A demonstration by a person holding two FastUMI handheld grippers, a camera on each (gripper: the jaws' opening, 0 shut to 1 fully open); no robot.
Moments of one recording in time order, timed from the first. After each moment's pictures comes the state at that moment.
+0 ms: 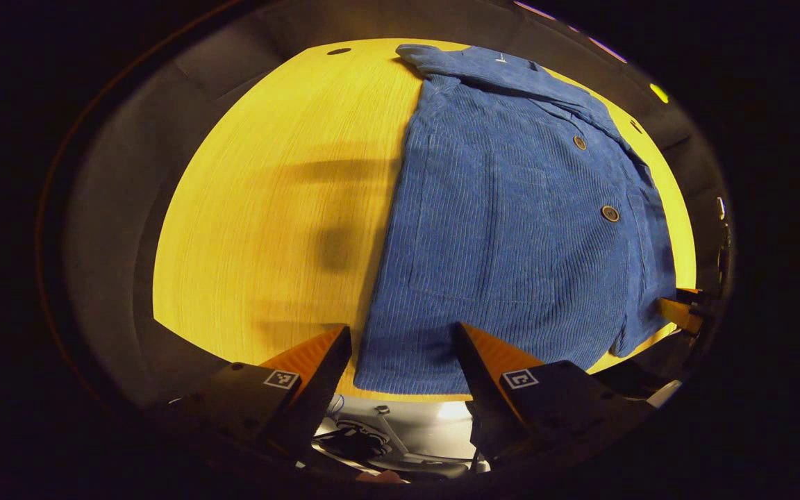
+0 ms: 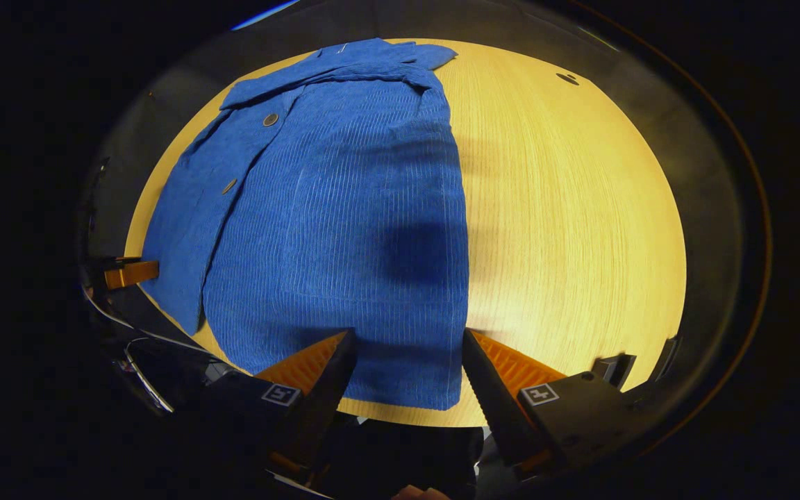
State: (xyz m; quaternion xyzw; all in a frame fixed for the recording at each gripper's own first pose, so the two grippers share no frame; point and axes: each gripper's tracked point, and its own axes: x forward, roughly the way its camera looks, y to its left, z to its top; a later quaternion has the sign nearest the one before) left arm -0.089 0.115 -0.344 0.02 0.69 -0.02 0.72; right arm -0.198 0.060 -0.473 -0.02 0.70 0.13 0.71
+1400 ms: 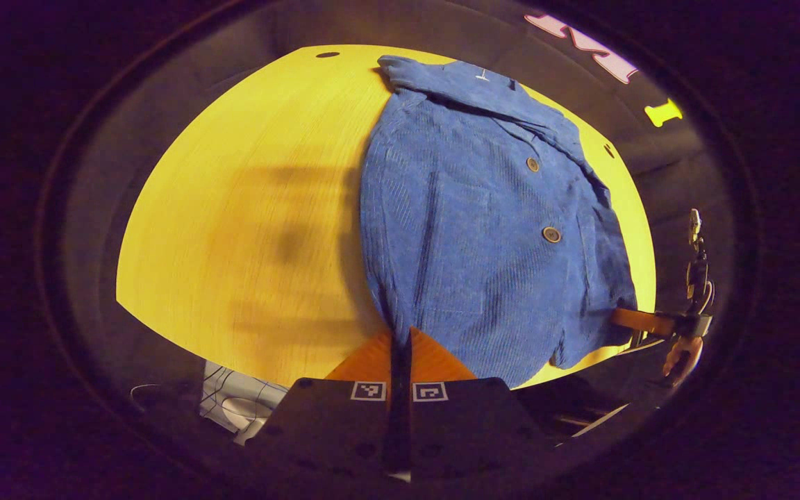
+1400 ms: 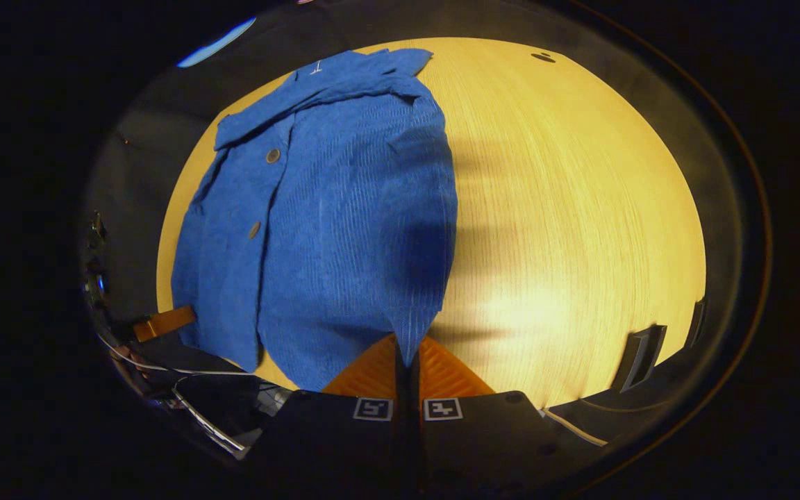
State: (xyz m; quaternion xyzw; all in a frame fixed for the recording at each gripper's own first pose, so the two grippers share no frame) left arm -0.086 0.056 -0.316 -0.07 0.66 -0.07 0.74; right arm -0.183 0.096 -0.439 0.09 0.70 0.10 0.70
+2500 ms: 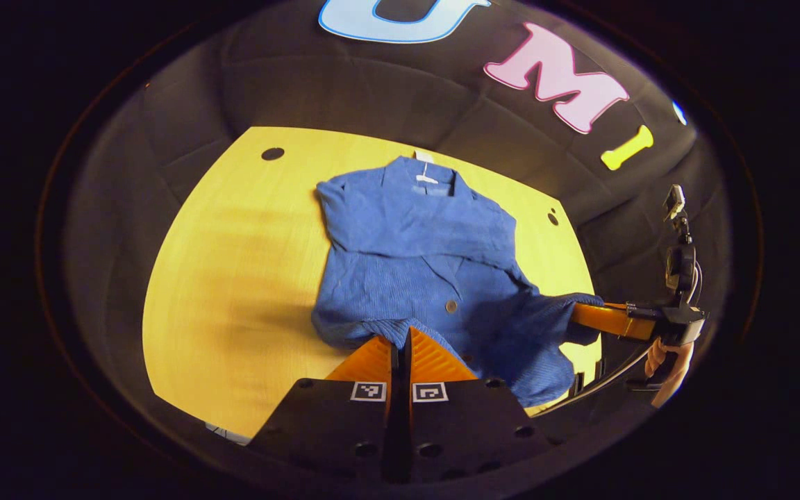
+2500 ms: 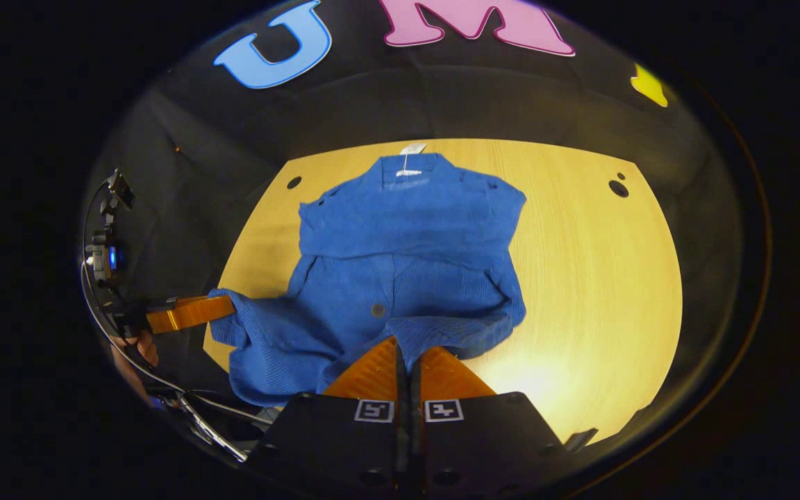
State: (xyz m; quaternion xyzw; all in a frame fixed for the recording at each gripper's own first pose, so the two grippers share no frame) left arm 0.101 0.028 -0.183 -0.09 0.57 -0.12 0.81; right arm 0.034 0.184 -0.332 0.08 0.59 0.20 0.78
